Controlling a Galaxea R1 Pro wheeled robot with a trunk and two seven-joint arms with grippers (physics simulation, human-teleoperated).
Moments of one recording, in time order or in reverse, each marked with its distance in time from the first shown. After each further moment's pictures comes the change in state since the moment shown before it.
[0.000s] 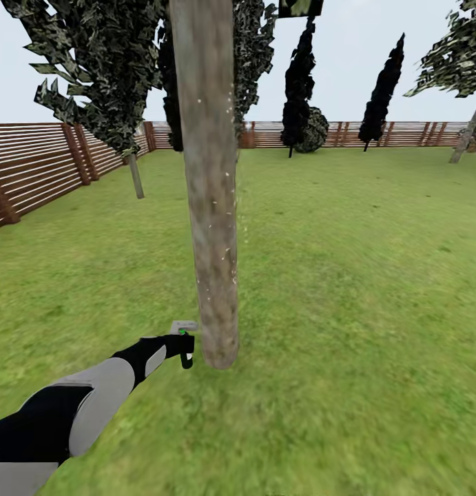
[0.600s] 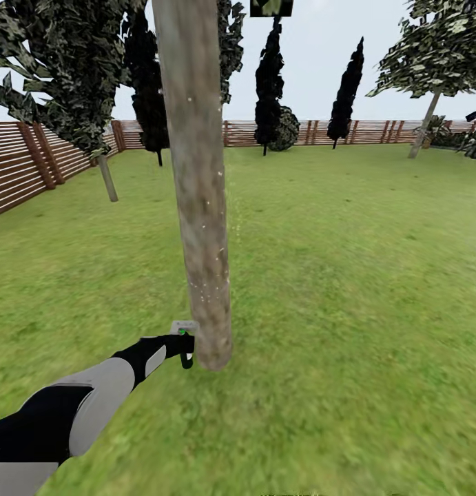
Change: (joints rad) left arm 0.000 0.000 0.000 0.000 0.000 -0.001 0.000; right arm 0.001 0.000 0.000 0.000 0.000 0.000 0.000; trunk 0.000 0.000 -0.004
